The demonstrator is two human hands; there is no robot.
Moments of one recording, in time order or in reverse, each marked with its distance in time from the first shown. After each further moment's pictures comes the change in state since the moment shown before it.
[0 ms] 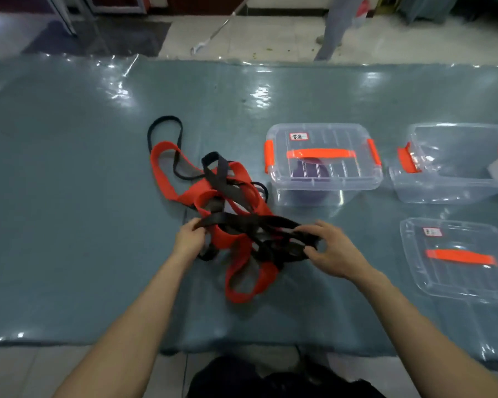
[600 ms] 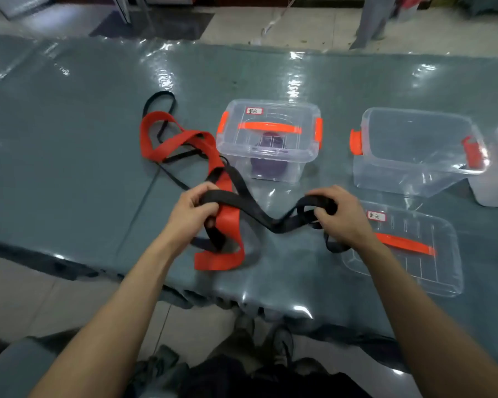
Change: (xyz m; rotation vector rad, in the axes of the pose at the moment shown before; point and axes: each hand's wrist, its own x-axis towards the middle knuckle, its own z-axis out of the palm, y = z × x) left_hand -0.212 0.123 0.115 -0.245 -0.083 0.325; right_hand -0.069 0.125 -0.140 0.115 0.135 -0.132
